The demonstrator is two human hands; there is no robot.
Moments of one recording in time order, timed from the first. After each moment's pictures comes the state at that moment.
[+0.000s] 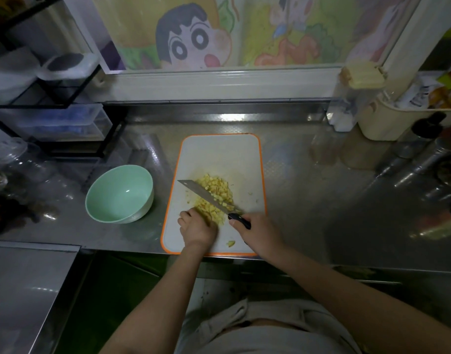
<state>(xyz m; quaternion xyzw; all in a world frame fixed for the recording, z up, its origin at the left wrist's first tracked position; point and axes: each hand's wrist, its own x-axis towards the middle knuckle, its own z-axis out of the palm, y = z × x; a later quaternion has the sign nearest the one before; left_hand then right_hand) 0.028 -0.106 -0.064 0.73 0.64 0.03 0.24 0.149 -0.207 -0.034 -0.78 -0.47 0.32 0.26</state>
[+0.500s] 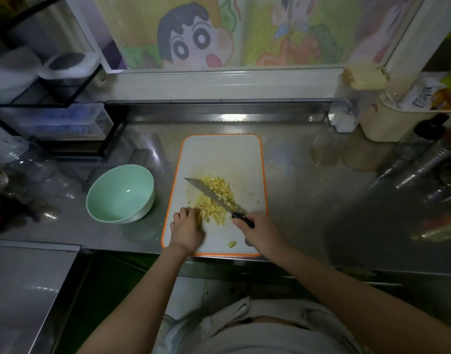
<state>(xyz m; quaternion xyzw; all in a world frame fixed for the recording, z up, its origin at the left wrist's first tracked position) -0.005 -0.085 -0.071 0.83 0.53 -0.03 0.17 0.154 -0.206 -0.039 -0.76 -0.44 0.37 0.30</state>
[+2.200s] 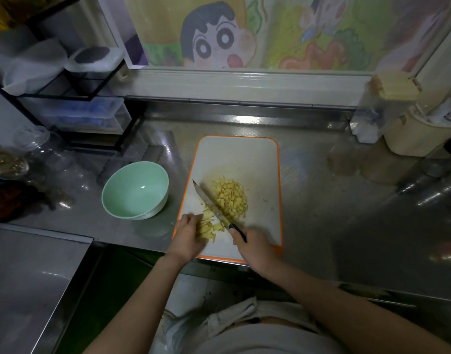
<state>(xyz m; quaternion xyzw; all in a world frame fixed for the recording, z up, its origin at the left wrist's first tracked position) -0.041 -0.080 -0.080 0.81 0.50 0.05 0.30 0.116 -0.188 -0.047 -0.75 -0.43 0.41 0.29</state>
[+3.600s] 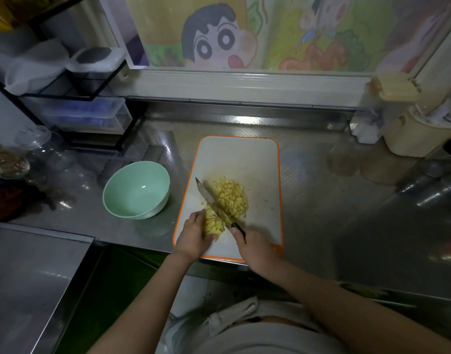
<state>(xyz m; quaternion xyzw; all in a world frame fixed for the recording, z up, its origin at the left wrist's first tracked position) -0.026 -0.085 -0.077 0.81 0.51 0.05 0.30 0.115 -0.187 -0.046 -0.76 -0.46 0.40 0.22</state>
